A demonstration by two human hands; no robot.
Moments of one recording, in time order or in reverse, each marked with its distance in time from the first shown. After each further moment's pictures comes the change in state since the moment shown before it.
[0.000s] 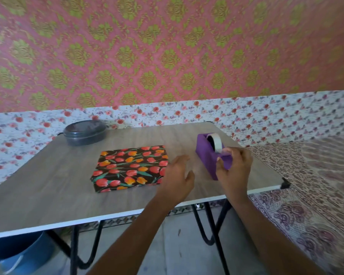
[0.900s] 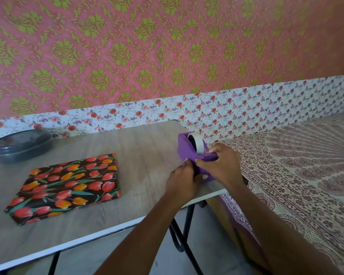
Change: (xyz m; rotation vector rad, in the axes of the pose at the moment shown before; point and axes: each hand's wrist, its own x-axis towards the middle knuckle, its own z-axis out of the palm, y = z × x) left_hand 0.065 0.061 0.144 0.114 -0.275 0.023; right_hand 0.068 0.074 -0.058 -0.142 -0.349 0.296
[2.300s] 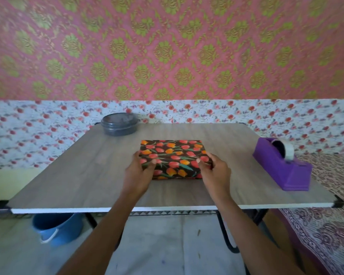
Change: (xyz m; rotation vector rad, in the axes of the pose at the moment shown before) left_hand -0.175 -0.197 -0.206 -0.325 0.539 -0.578; right_hand -0.111 -0.178 0.154 0.428 -0.179 -0.044
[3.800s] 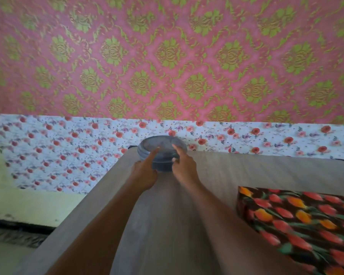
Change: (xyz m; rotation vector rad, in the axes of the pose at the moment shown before) left_hand 0.311 -0.127 -0.076 0.490 -0.090 0.089; right_hand 0.169 -0.061 0.372 -0.041 -0.456 -0.009
